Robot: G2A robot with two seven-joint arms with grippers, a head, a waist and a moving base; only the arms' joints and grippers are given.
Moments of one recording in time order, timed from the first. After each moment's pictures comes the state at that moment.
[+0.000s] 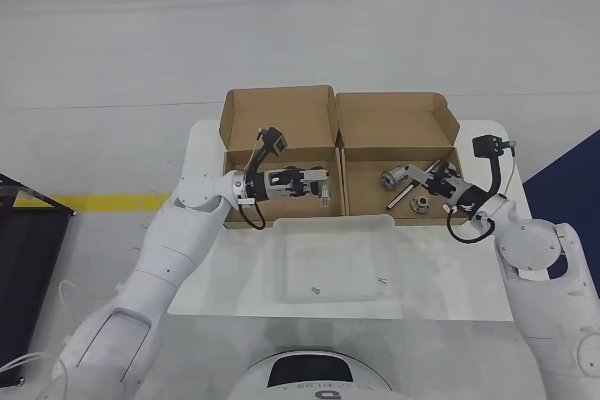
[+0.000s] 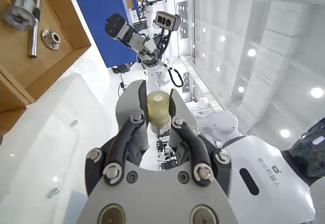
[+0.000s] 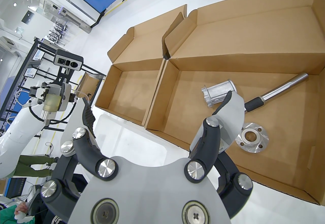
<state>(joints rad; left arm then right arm) 0.91 -1.36 -1.06 -1.02 -0.52 -0.40 -1.21 -1.50 -1.03 1.61 -1.76 -0.35 -0.22 0.64</state>
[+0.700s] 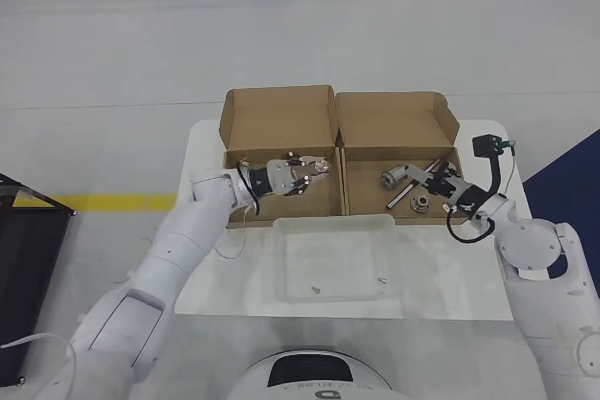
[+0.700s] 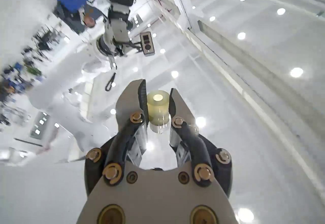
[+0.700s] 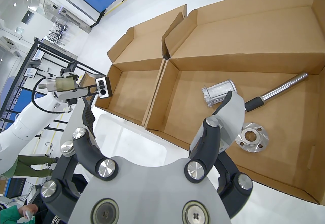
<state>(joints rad) 0.81 -1.44 -0.99 -0.76 -1.08 0.65 -1.18 -1.50 -1.03 1.61 -1.76 -0.35 -0.22 0.64</state>
